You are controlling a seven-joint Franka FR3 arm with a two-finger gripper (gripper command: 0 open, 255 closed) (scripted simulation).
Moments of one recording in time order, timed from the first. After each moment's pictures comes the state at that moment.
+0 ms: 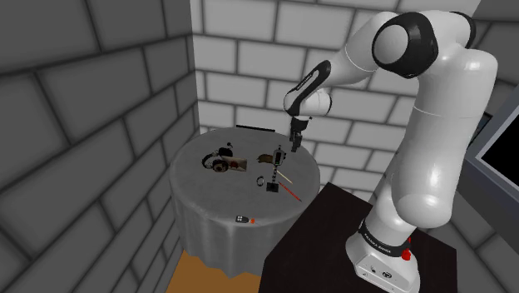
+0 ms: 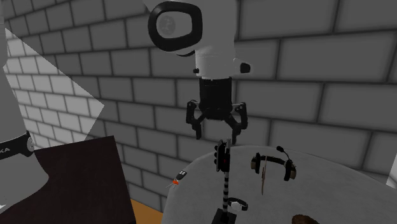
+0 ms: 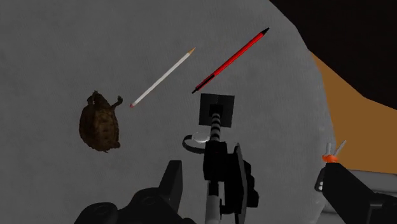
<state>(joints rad) 0.18 0.18 -0.64 -2.37 0.27 2.54 -1.33</state>
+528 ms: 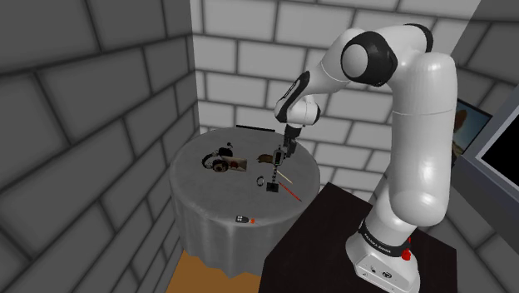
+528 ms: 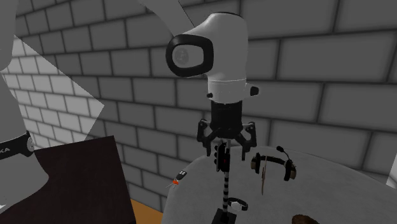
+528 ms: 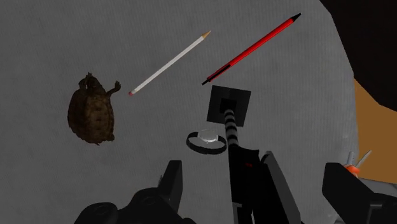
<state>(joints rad) 0.08 0.38 -0.51 -2.26 0.49 2.59 -1.56</state>
